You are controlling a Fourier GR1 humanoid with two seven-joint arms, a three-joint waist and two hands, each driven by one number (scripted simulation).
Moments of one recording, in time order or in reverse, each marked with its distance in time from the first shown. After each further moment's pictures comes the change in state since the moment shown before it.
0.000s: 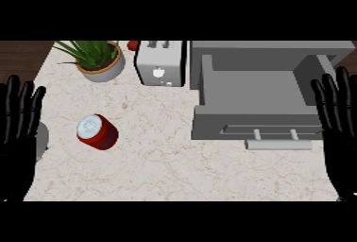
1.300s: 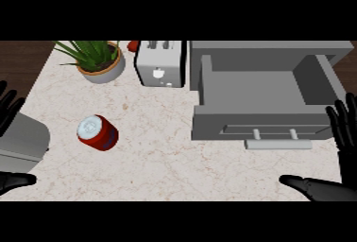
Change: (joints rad) left arm -0.008 0.221 0.301 0.219 0.431 -0.236 0.332; right arm 0.158 0.009 -0.136 0.037 -0.057 -0.017 0.158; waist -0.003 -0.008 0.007
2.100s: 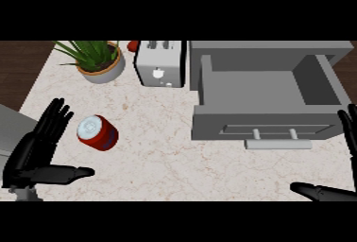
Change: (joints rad) left arm 0.020 -0.153 -0.143 0.236 -0.285 0.030 -0.226; right arm 0.031 -0.007 -0.048 -0.037 -0.020 0.046 -0.012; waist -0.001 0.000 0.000
